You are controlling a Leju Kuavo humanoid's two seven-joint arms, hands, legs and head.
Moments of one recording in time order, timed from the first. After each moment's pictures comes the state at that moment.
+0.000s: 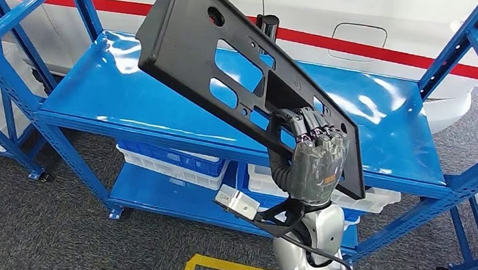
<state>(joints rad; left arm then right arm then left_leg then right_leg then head) -0.12 -0.18 0.92 -0.21 -0.82 0.20 -0.18 -0.26 0.15 0.35 -1.67 1.24 -0.69 -0.25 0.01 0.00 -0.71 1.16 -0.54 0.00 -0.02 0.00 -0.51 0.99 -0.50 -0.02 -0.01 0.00</state>
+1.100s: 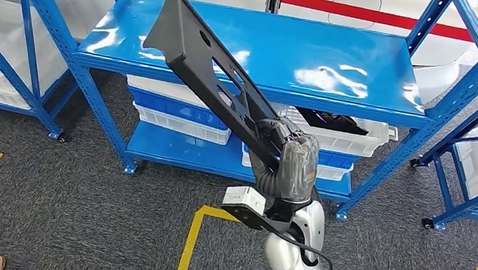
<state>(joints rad) -0.16 -0.09 1.02 -0.22 -0.84 0.06 -0.24 -0.24 0.18 0.35 -1.56 0.88 -0.54 -0.38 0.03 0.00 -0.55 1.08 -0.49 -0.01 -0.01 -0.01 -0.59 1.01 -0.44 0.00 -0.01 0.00</state>
